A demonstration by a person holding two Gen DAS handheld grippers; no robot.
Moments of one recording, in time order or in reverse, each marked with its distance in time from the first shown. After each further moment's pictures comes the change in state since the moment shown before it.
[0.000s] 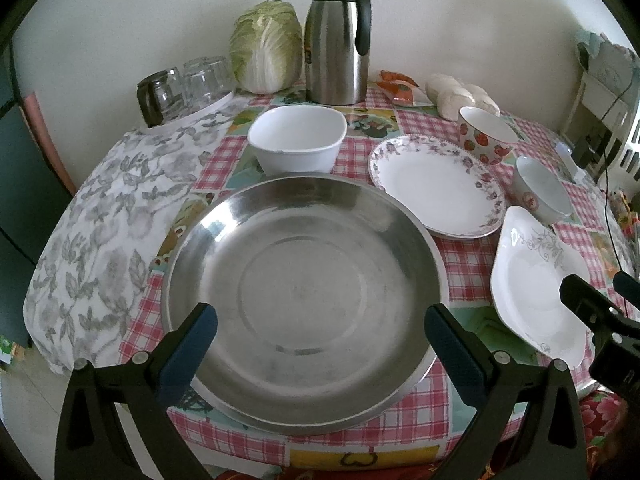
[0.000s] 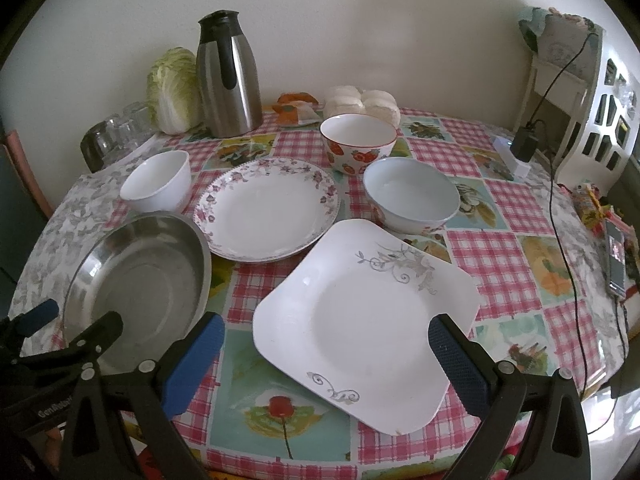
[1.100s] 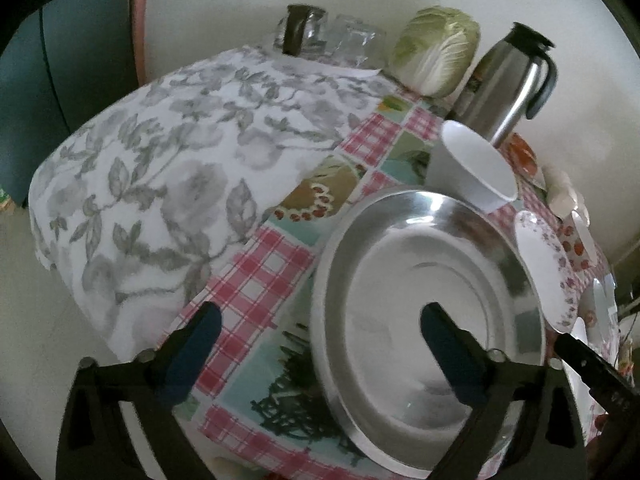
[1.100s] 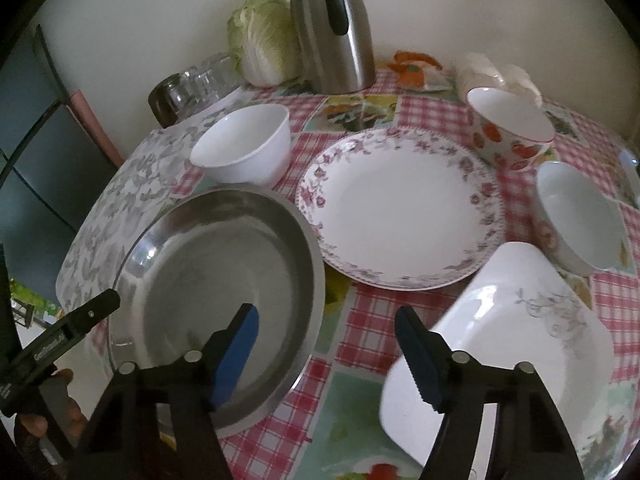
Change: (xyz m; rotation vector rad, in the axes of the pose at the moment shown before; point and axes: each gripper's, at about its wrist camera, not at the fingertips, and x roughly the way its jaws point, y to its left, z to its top) left arm 0.038 0.133 -0.020 -0.481 0.051 0.046; right arm 0.079 0.069 0.031 -0.148 0.159 0.322
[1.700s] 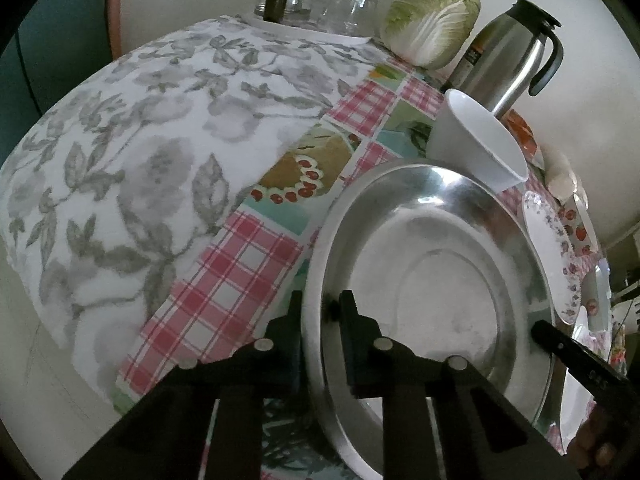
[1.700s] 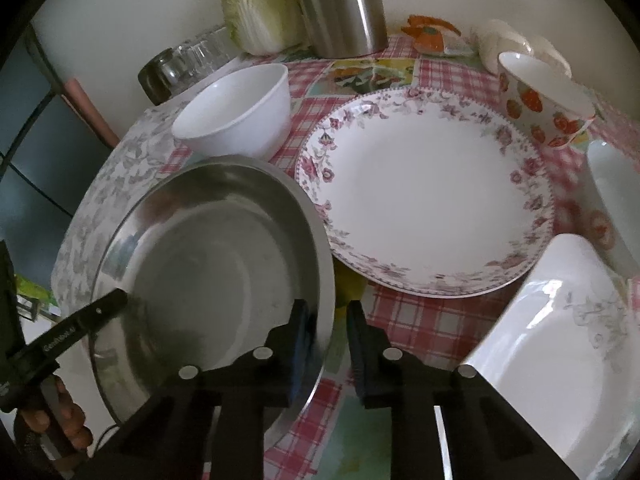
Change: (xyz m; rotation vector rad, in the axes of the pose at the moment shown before) left arm 0.034 0.001 0.007 0.037 0.089 -0.058; right arm 0.046 -0.002 0.007 0.018 0.092 0.047
